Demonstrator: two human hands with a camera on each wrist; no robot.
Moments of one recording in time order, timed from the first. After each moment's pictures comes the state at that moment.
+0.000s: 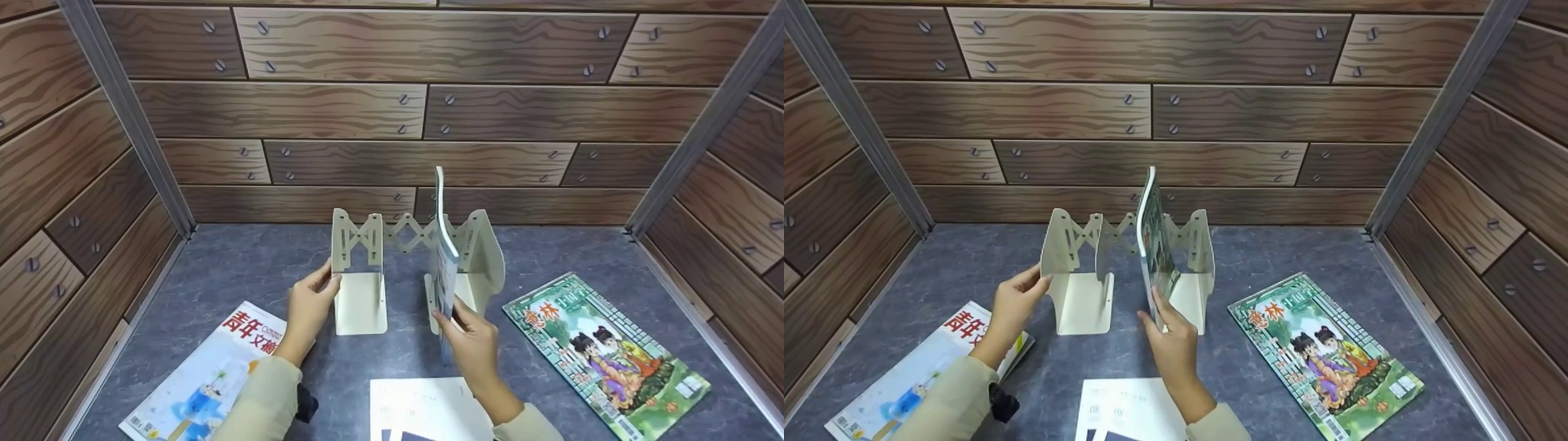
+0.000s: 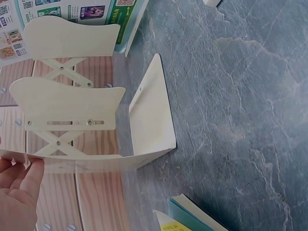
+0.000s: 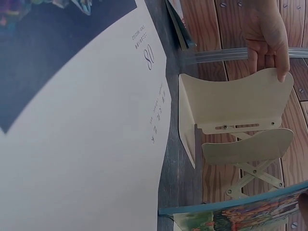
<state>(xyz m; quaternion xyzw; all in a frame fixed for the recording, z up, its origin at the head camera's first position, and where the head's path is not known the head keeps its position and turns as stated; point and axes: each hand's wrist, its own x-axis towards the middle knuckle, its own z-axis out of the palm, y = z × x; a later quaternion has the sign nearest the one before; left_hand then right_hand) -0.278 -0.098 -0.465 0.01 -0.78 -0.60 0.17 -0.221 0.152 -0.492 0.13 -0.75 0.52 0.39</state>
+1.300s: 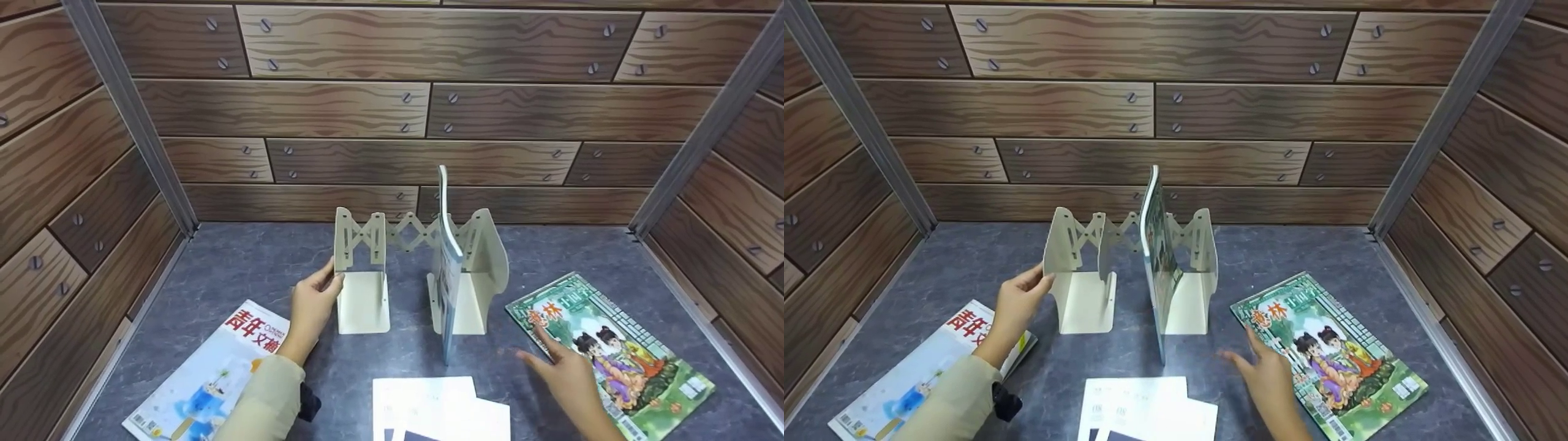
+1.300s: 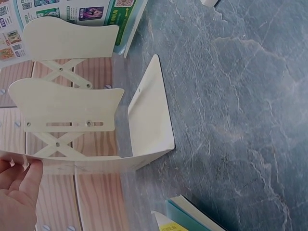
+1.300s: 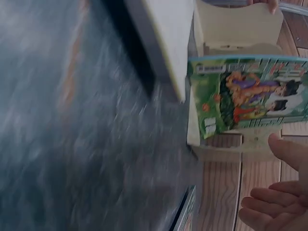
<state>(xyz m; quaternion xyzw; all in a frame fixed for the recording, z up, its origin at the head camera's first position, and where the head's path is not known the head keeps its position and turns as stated) -0.280 -0.099 -0.469 -0.01 -0.77 -0.62 0.17 -0.174 0.285 -0.492 -0.04 -0.93 0.33 0.17</state>
